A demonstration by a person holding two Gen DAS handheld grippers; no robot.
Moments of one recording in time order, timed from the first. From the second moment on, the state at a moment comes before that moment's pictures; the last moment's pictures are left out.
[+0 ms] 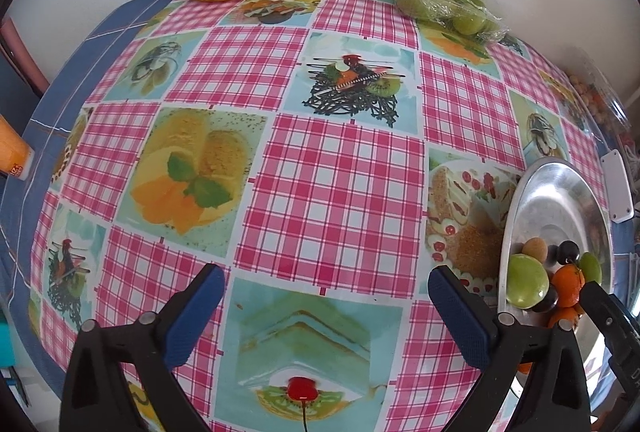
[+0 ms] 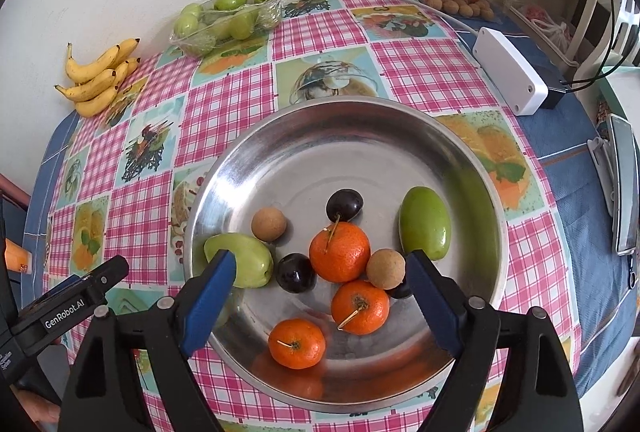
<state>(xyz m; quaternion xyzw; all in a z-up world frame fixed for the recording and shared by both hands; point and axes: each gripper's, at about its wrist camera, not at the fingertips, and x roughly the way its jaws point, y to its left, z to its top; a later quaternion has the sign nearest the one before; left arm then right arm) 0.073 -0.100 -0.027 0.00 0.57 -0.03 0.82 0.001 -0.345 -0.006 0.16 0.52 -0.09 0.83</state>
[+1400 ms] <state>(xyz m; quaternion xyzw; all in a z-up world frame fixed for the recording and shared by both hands) 0.030 -0.071 0.003 0.08 0.51 0.00 0.85 -0.040 -0.304 0.000 0.13 0.51 -0.09 0.85</state>
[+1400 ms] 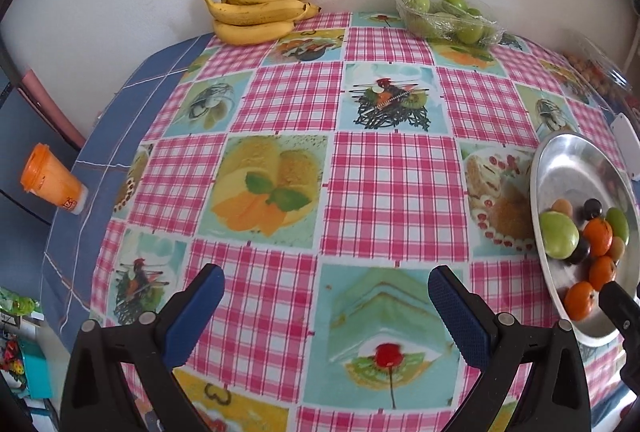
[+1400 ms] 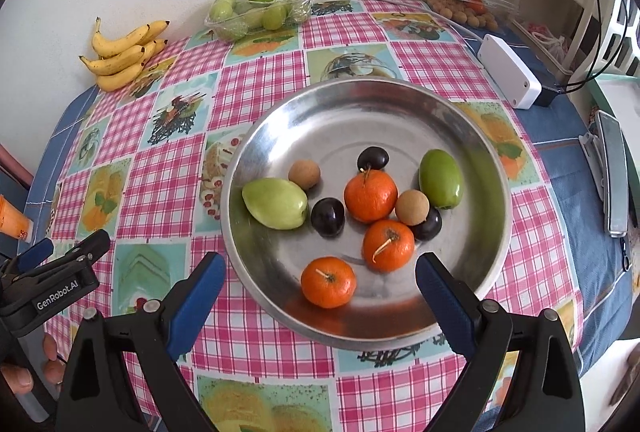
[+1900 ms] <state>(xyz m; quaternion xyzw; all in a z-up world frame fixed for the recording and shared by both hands) -0.011 -0.067 0.033 0.08 0.48 -0.04 0.87 -0.068 -0.294 0.021 0.13 0.48 -0.08 0.87</state>
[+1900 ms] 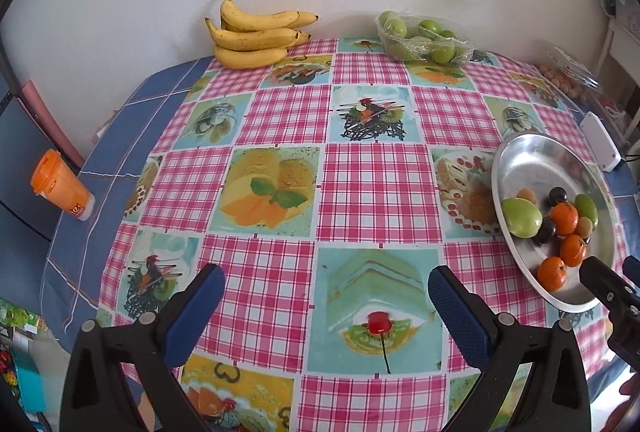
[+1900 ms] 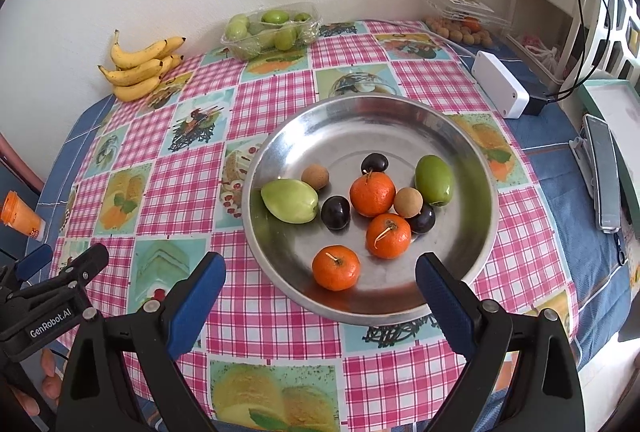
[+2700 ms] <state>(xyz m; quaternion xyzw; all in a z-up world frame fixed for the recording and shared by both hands) -0.024 -0.051 0.040 0.05 0.47 -0.05 0.88 -0.077 -0.290 0.026 0.12 0.47 -0.08 0.87</state>
